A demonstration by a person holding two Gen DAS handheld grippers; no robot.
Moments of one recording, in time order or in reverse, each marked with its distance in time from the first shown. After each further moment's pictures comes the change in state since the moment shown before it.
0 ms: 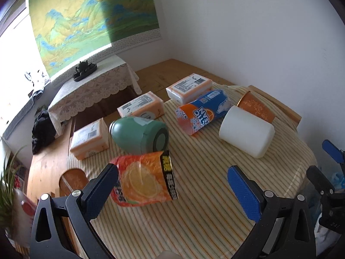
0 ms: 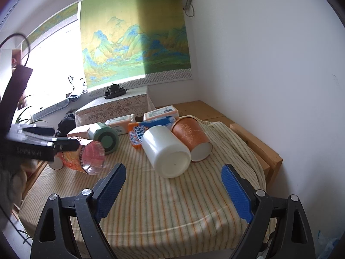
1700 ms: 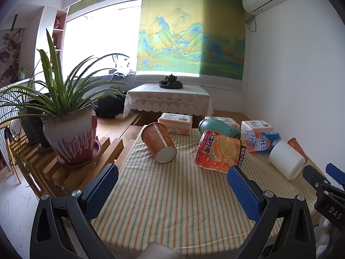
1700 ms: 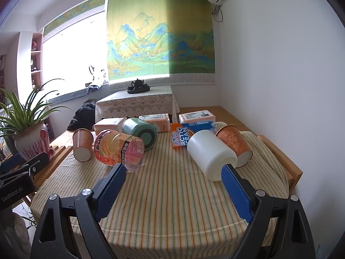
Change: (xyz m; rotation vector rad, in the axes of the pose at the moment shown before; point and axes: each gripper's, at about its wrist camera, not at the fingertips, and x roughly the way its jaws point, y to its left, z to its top) left arm -0.118 0.047 -0.174 -0.544 -0.330 0.351; right arm -0.016 0.086 -0.001 -0.136 -0.013 0.098
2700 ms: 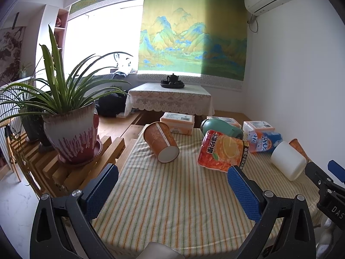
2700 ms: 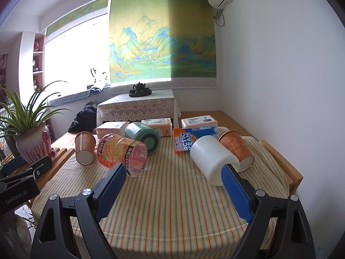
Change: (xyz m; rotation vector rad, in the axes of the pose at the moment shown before) left arm 0.002 0.004 0.001 -0.014 0.004 0.007; right arm -0.002 0.005 0.005 -0.018 -0.026 0.002
